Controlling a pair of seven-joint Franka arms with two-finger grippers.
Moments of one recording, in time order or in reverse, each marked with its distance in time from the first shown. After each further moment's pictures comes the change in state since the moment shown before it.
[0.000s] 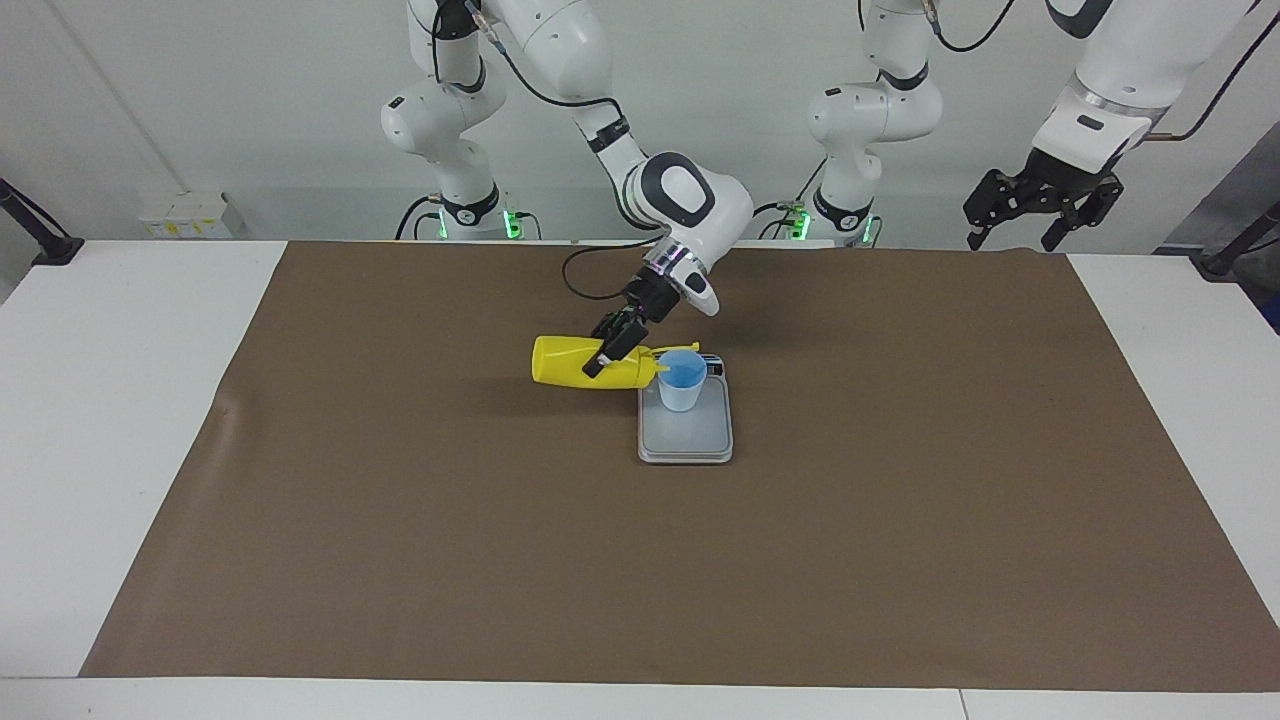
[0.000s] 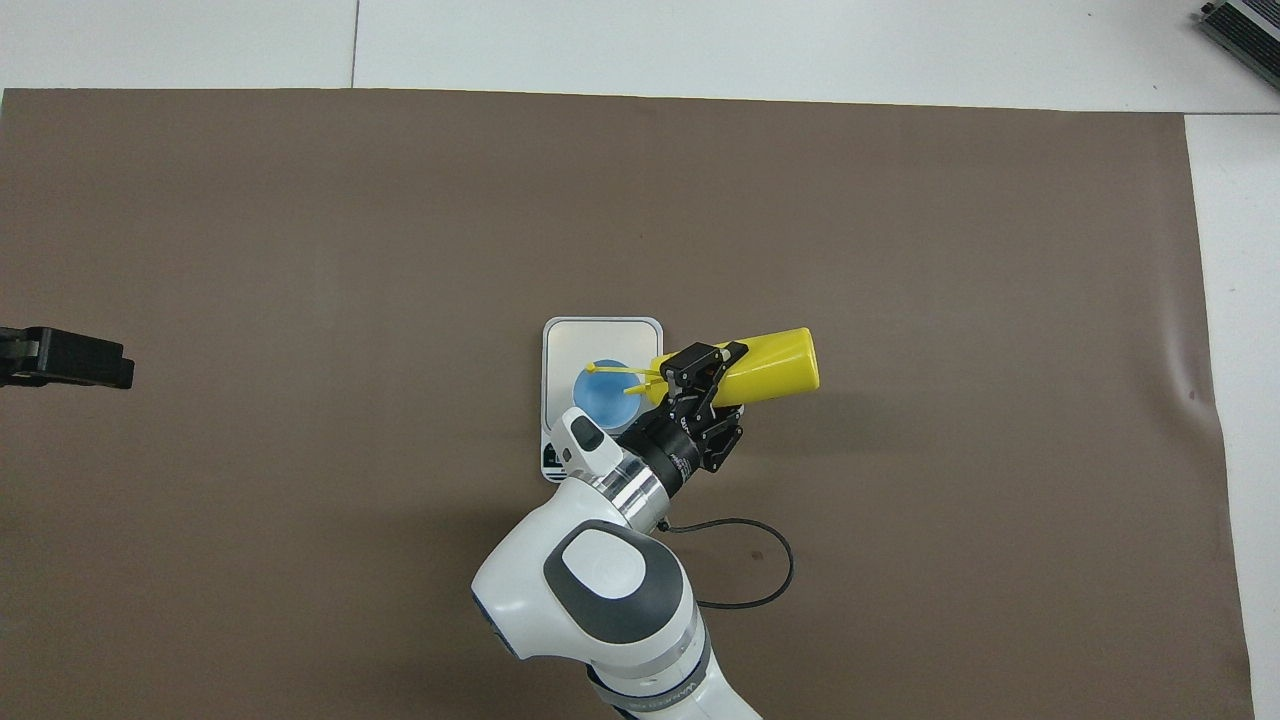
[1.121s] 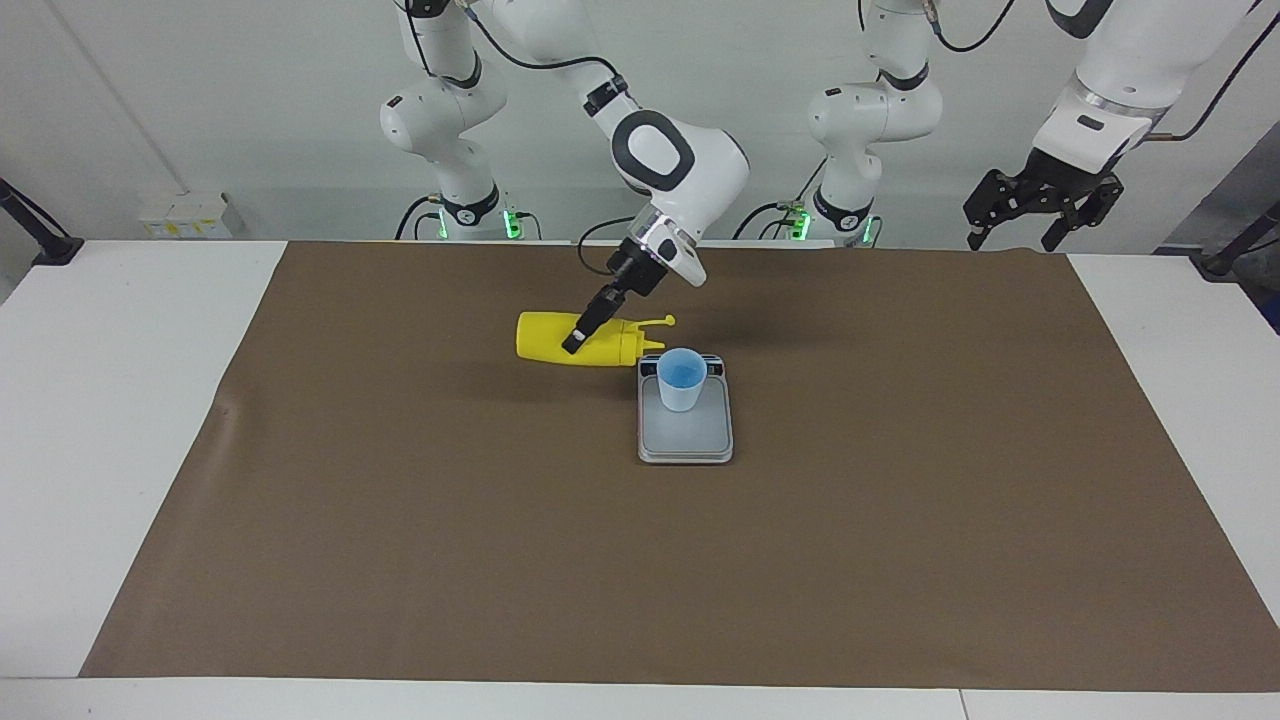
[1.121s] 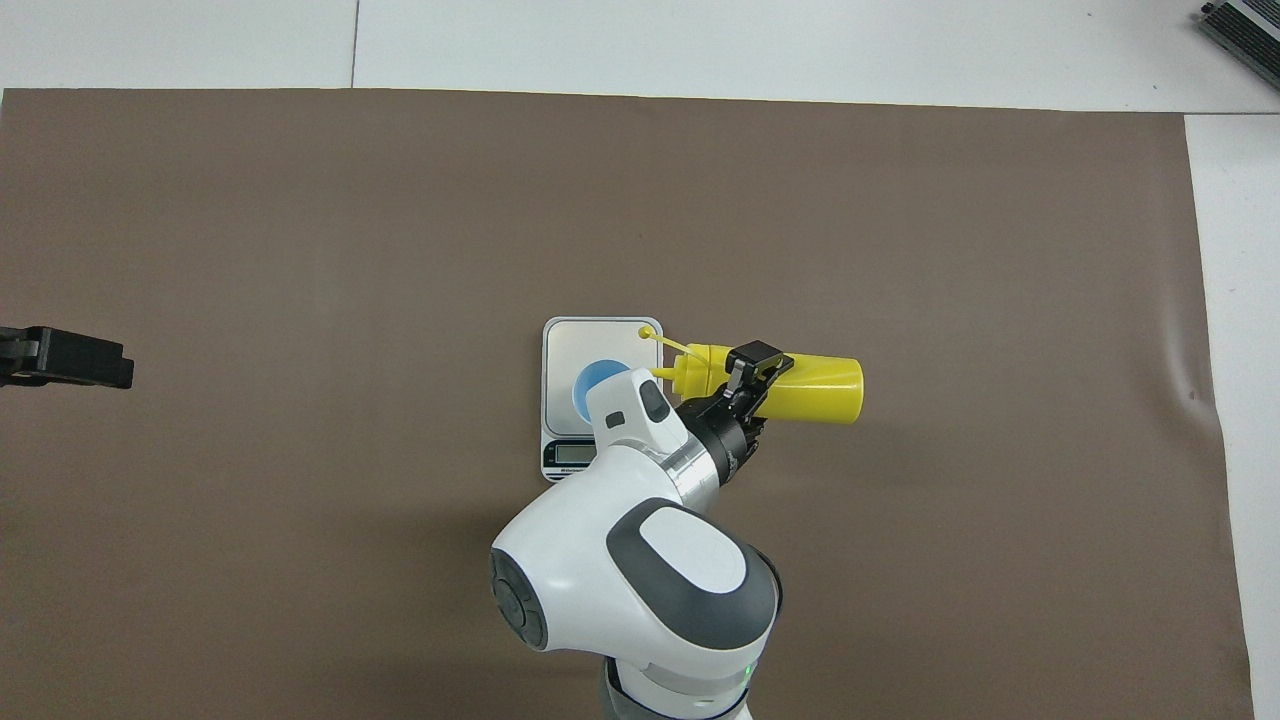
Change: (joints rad) left arm 0.000 0.000 0.000 0.000 0.000 0.000 0.000; right arm -0.080 -0.177 -0.004 0.023 0.330 0.024 0.021
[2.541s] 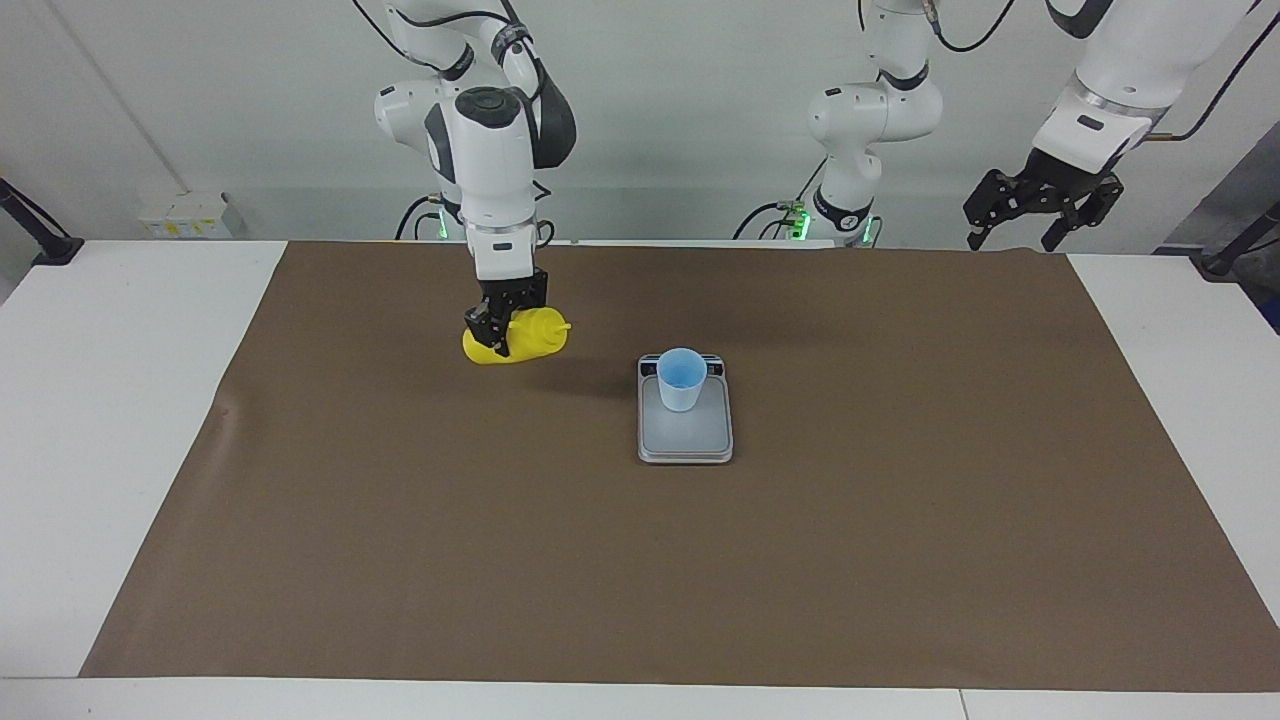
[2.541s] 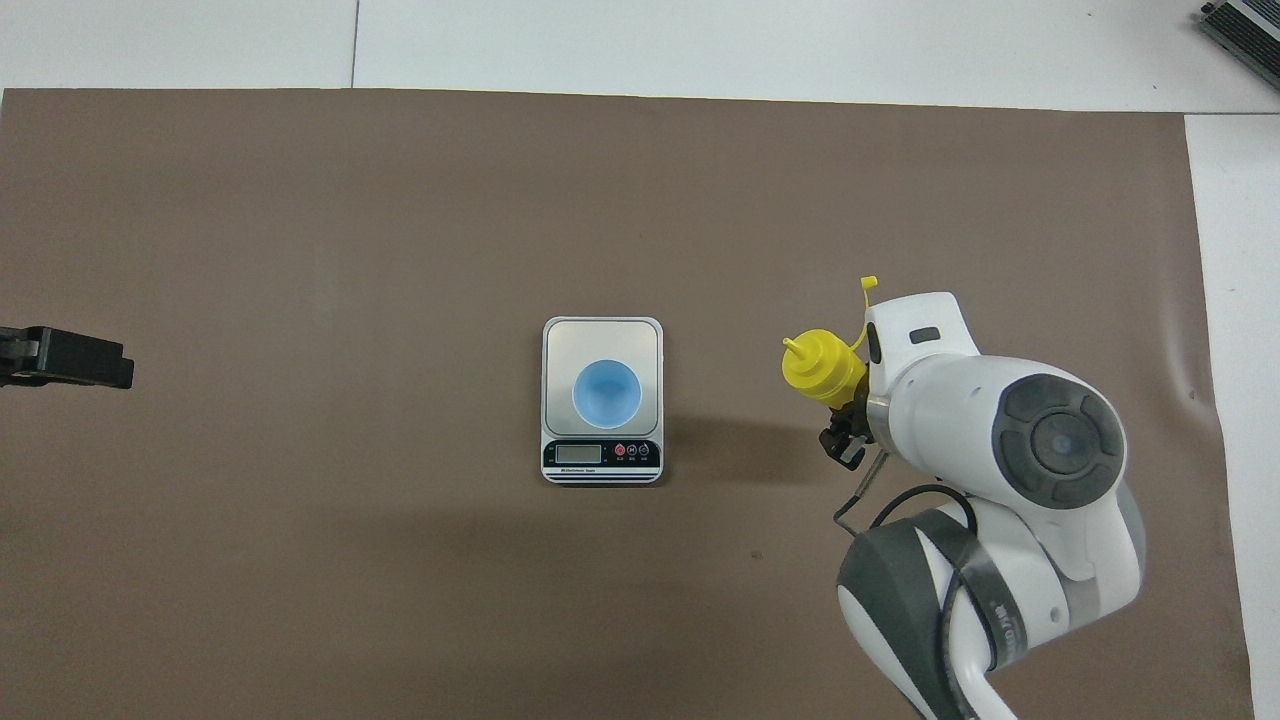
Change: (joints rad) left arm 0.000 0.000 0.000 0.000 0.000 0.000 0.000; right arm -0.443 -0.253 -0.010 -0.300 0.860 0.507 -0.573
